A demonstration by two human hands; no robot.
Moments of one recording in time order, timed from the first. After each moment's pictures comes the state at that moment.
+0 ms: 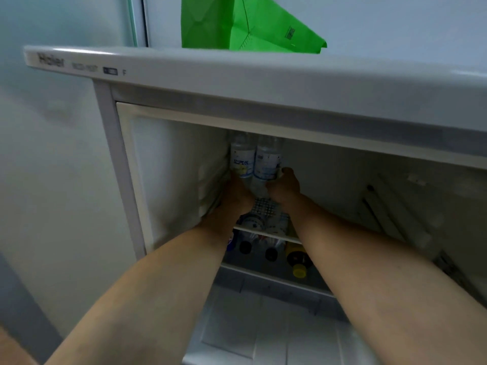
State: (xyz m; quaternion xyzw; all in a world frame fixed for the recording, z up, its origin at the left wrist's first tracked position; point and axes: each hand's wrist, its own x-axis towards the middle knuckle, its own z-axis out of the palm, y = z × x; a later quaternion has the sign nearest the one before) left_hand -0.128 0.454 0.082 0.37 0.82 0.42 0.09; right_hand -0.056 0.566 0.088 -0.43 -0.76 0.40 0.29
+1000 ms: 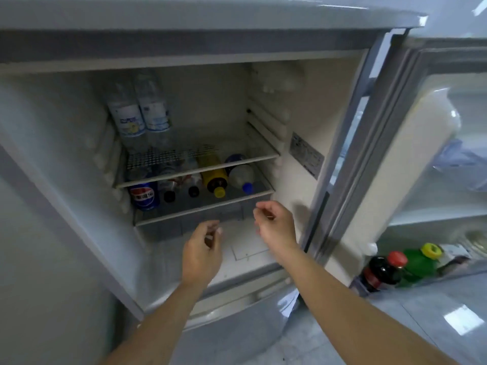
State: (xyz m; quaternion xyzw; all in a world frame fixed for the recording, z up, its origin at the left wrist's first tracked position) left_hand 0.032 0.283 -0.050 0.52 0.66 0.50 0.20; right_hand 0.190 0.348 -0.014 -0.54 -0.54 0.46 0.45
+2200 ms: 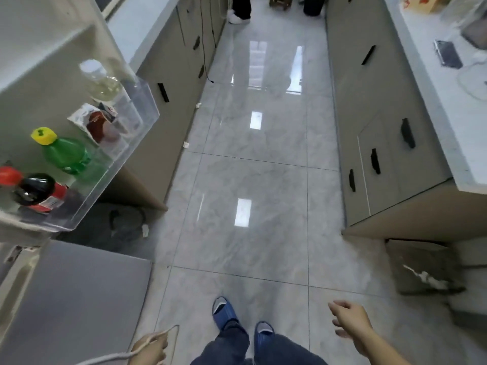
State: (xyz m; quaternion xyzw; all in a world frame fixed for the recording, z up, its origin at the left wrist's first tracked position) left_hand 0.258 0.064 -0.286 0.45 0.69 -0.16 0.55; right_hand 0.573 -0.276 -0.260 -0.83 0.24 0.38 0.34
